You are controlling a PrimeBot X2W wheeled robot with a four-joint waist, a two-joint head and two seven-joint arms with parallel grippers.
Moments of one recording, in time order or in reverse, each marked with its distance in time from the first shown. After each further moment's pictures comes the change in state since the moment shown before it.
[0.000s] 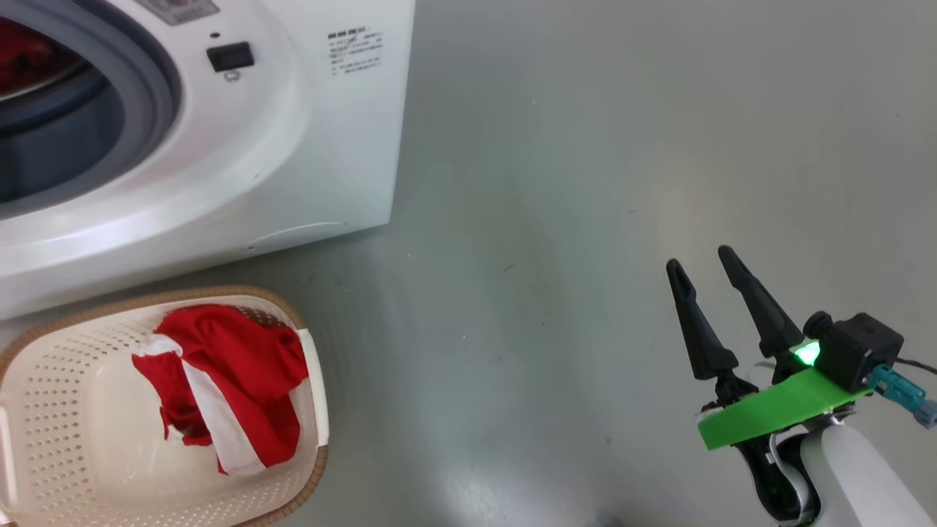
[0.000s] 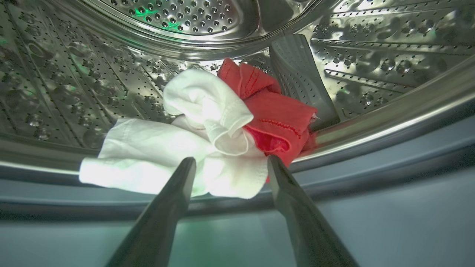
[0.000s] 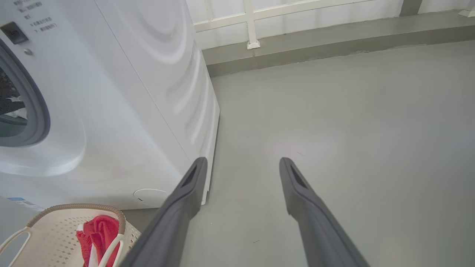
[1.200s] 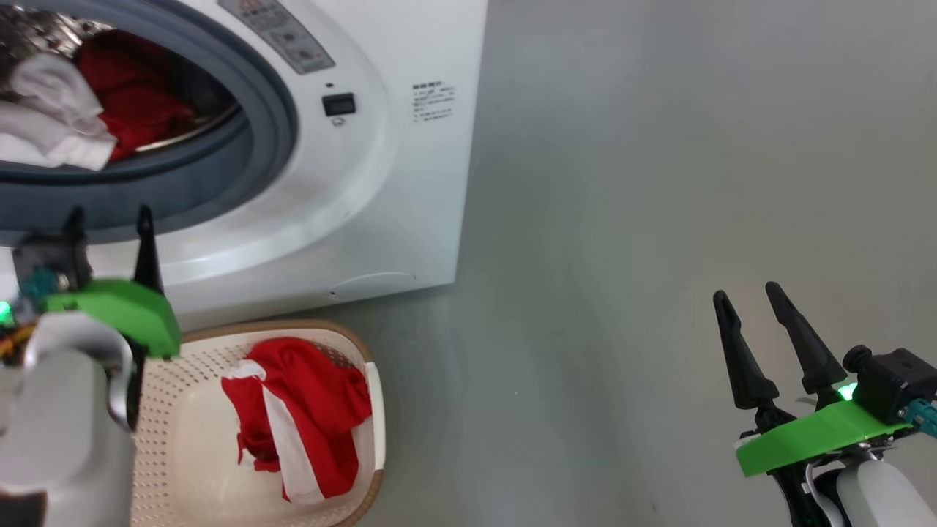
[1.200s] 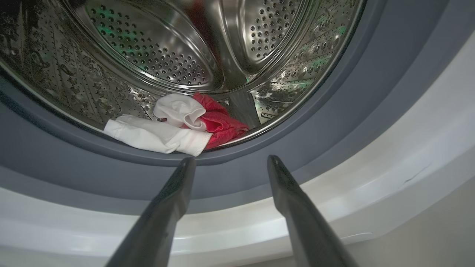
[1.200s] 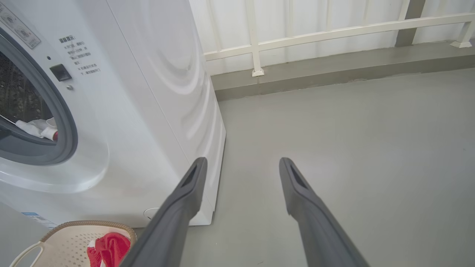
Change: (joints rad) left arm 0.537 -0.208 0.109 -0.472 -0.084 -0.053 -0.211; right arm 0.101 -0.017 -0.091 0.002 -0.018 0.000 0.000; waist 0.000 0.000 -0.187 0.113
